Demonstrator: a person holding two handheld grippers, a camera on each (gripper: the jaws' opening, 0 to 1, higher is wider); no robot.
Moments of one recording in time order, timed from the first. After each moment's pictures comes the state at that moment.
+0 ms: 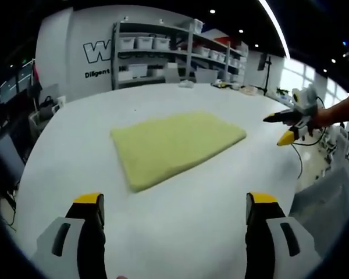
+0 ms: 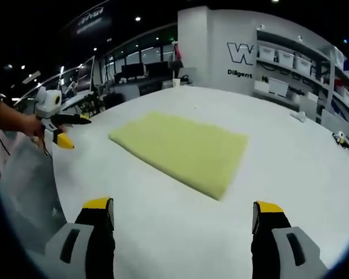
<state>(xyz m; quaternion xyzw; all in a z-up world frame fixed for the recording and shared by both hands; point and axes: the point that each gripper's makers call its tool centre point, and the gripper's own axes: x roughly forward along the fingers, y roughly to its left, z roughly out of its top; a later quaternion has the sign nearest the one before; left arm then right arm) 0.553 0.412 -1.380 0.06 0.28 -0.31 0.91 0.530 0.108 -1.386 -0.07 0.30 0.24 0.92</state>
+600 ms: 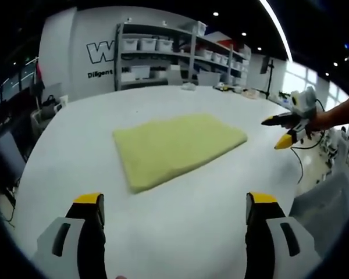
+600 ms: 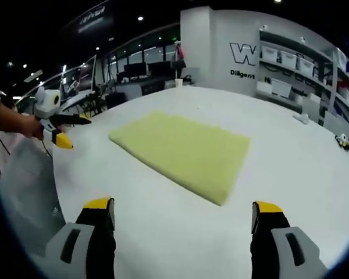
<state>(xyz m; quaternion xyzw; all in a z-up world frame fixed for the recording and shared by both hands) 0.553 0.411 -1.376 0.04 0.27 -0.30 0.91 0.537 0.114 -1.388 -0.07 0.30 0.25 0.92</state>
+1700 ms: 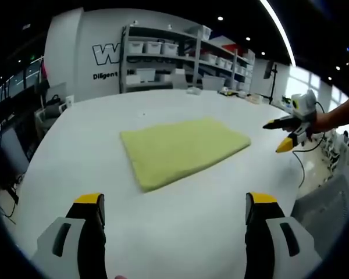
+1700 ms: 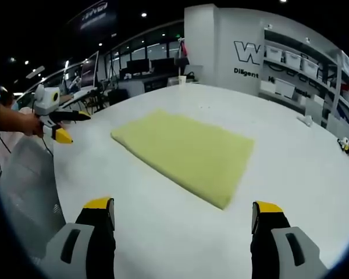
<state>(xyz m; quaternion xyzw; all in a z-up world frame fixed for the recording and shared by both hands) 0.553 0.428 -1.373 0.03 0.27 -0.28 0.92 0.541 0.122 -1.385 -0.08 0.31 0.26 0.91</state>
